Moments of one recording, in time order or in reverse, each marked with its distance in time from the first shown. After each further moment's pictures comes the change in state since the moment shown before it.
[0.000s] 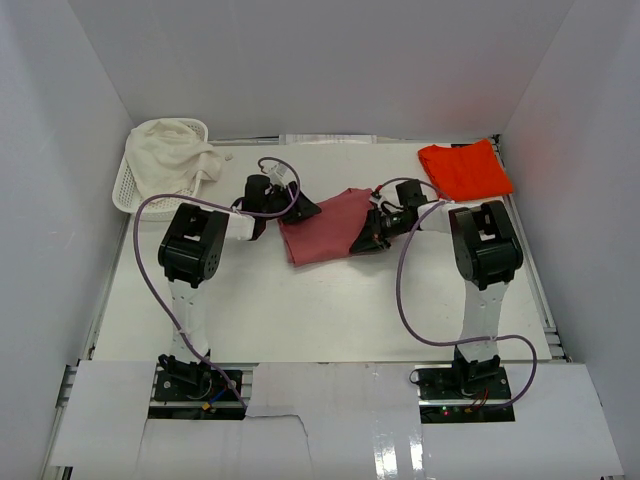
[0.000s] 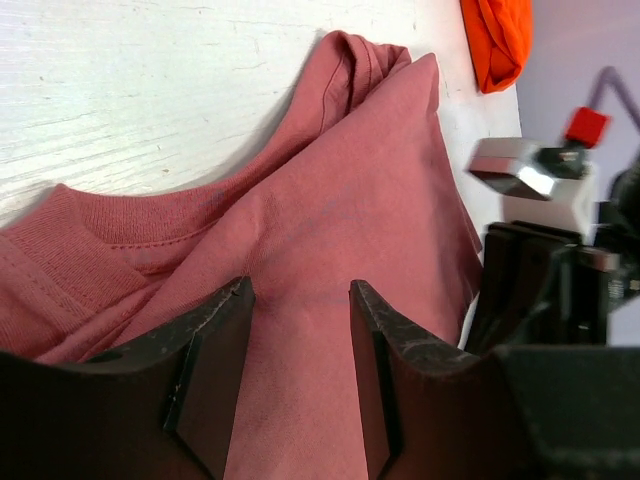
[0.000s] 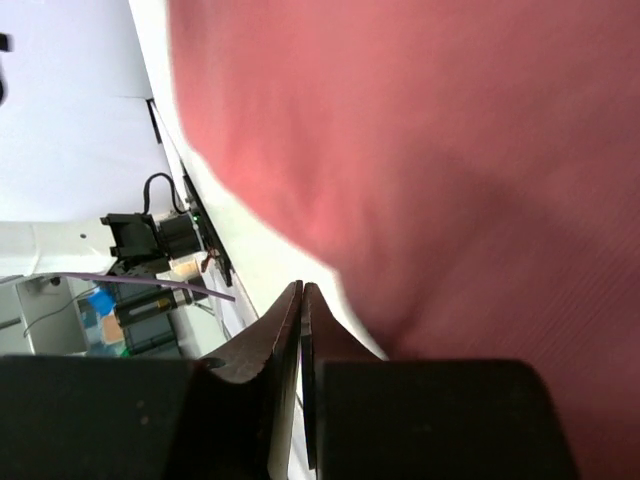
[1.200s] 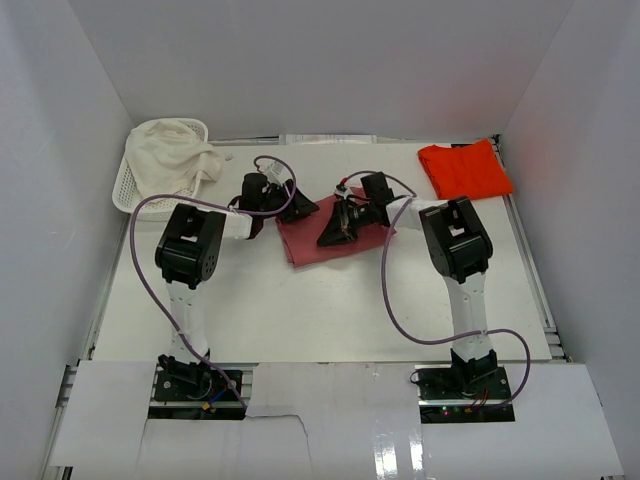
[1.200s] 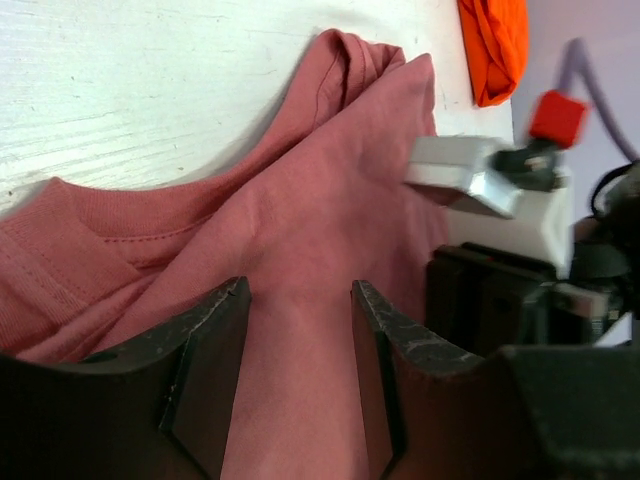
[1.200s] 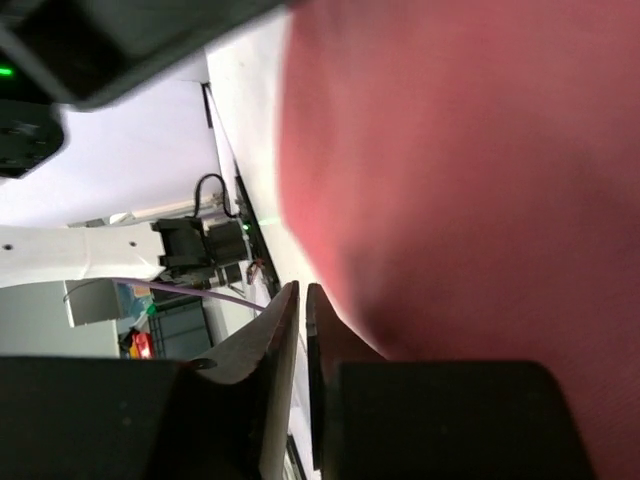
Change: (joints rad) left arm 0.014 -0.014 -0.002 -0.015 0.002 -0.033; right arm 0.163 0.143 0.193 0.182 -0.062 0.245
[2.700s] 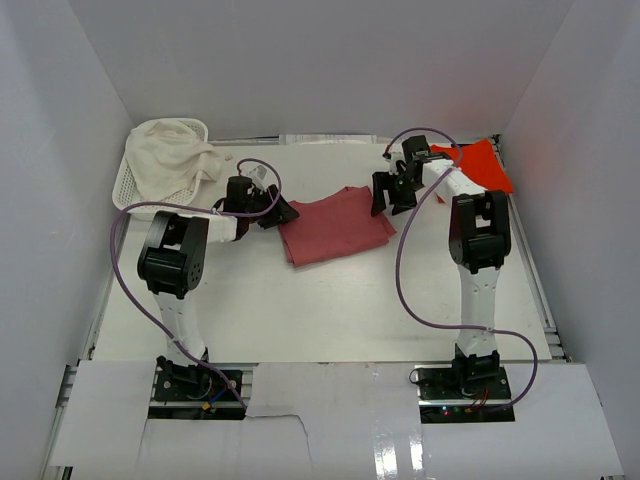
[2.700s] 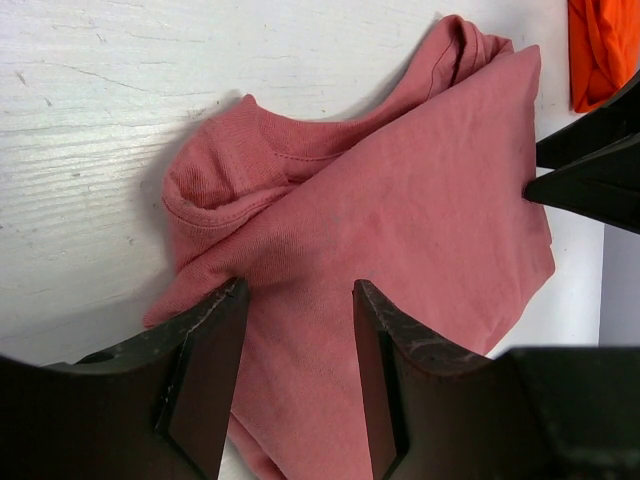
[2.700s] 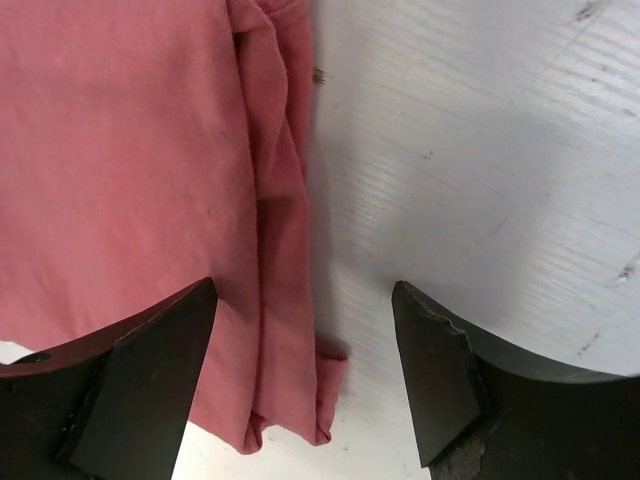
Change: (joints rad) left arm 0.068 -0.143 -0.101 -0.193 -0.108 0.127; right arm -0.225 0.018 0.407 -0.691 0.703 -0.669
